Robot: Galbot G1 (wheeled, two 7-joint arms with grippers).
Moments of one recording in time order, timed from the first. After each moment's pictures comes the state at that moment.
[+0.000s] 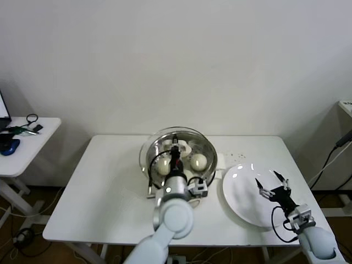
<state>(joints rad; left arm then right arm) 0.92 -1.50 0.15 -1.83 1.65 0.74 0.37 -1.26 1.05 0.60 1.45 0.22 0.15 -0.28</state>
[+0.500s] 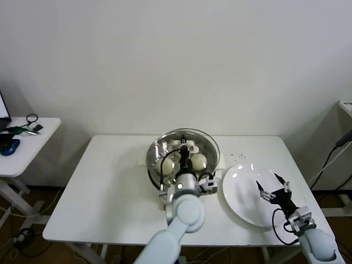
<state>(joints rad) 0.89 -1.59 0.15 -1.71 1.66 0.74 0.34 -1.26 1.06 0.61 1.43 0.21 0.16 -0.29</state>
